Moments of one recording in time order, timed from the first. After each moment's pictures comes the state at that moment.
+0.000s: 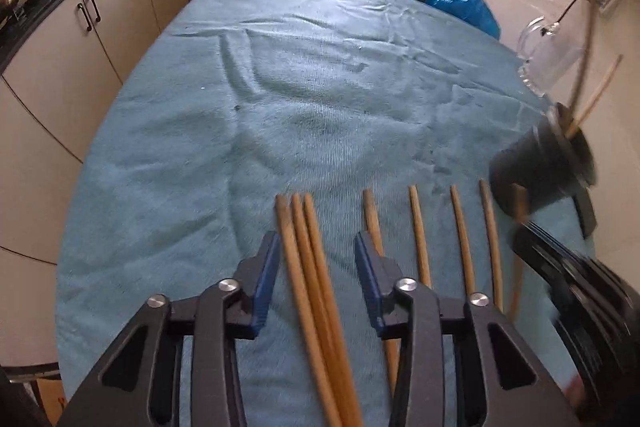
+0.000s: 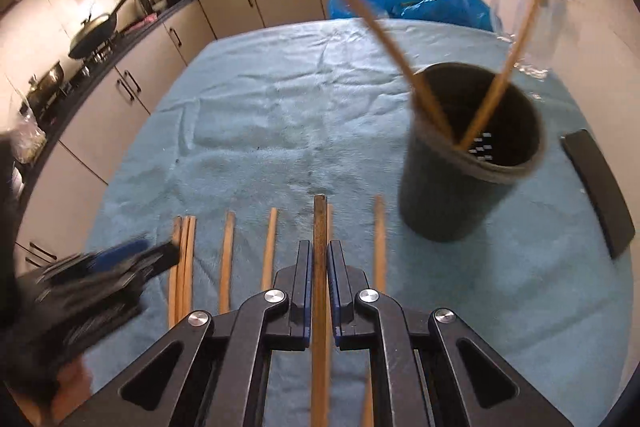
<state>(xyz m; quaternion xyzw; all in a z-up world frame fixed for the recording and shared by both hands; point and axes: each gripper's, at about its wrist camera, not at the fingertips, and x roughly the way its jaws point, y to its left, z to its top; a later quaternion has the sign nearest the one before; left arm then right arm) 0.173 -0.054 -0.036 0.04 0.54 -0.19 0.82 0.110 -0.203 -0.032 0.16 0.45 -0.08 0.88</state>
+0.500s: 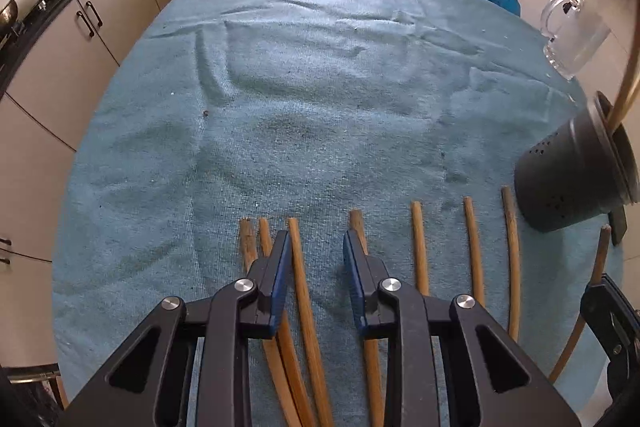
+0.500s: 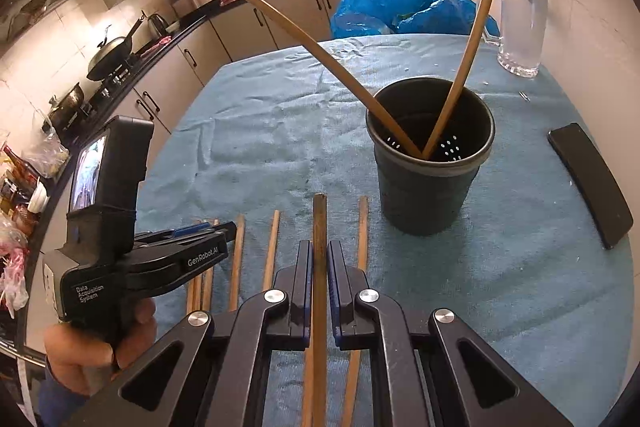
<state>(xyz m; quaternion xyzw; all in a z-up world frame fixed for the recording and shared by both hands) 0.187 -0.090 -0.052 0.09 0.56 -0.16 0.81 0.081 -0.219 -0.014 0.19 0.42 -0.06 0.89</state>
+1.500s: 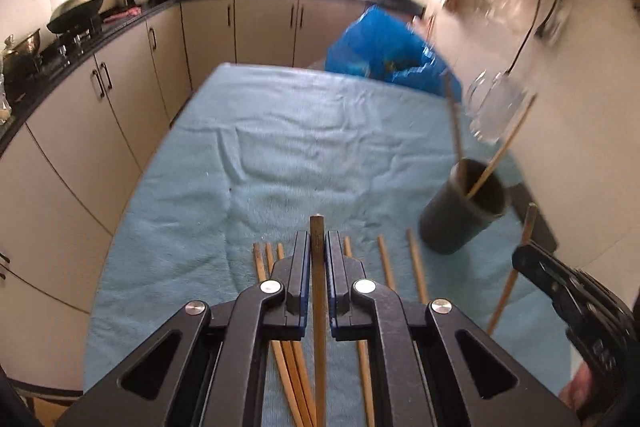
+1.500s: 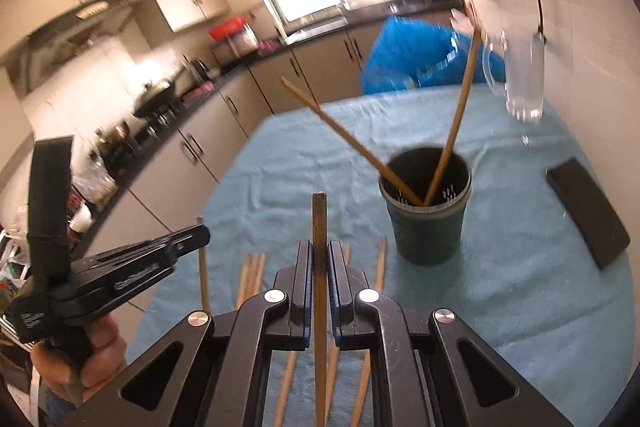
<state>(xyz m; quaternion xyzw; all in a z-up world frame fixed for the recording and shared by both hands) 0.104 -0.049 0.065 0.03 0.41 -0.22 0.88 0.024 -0.226 0.036 0.21 0.31 -0.01 0.93</state>
